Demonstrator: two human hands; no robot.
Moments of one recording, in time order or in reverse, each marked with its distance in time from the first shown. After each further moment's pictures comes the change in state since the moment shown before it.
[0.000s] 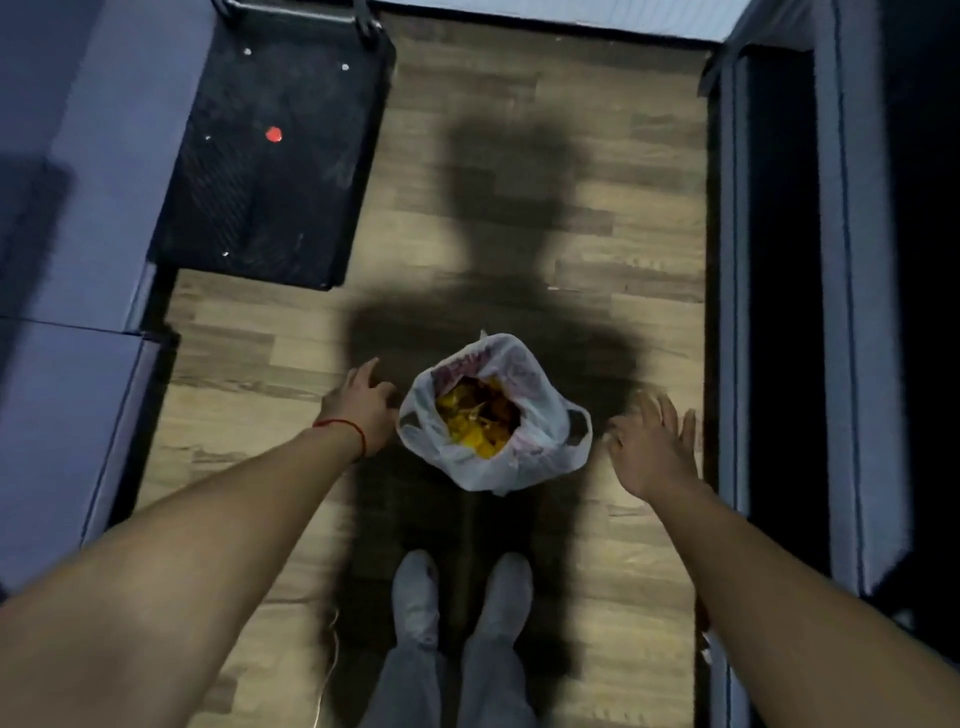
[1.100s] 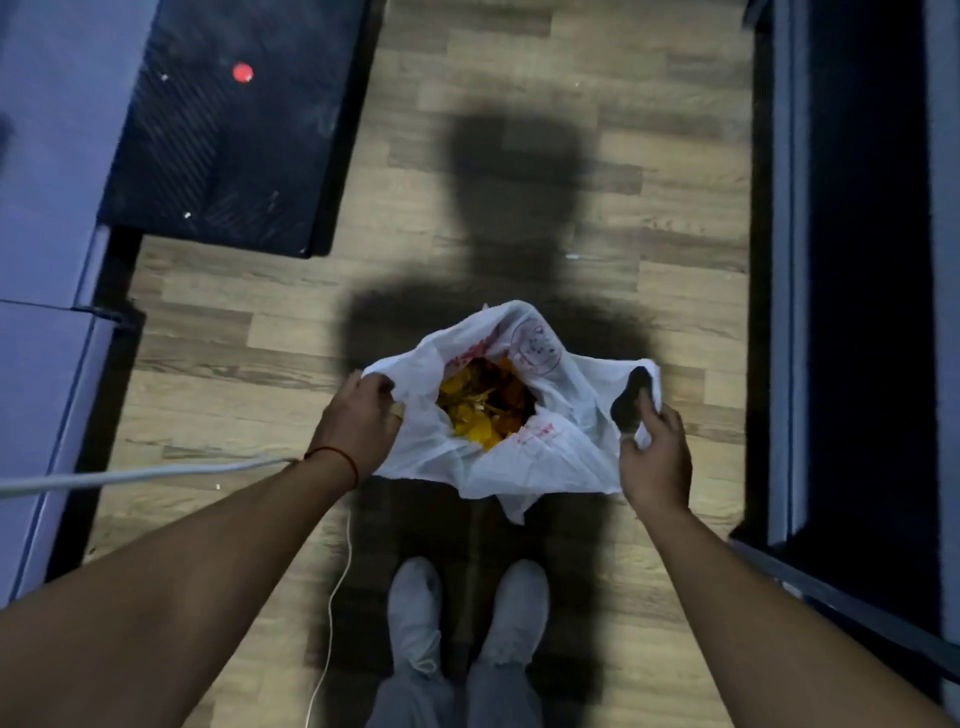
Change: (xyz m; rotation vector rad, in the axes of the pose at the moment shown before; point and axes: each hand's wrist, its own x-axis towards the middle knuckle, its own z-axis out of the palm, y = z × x) left_hand 0.027 -0.004 0.085 -0.431 0.282 -0.014; right_hand 0.049 -0.022 0.113 0.873 0.370 0.186
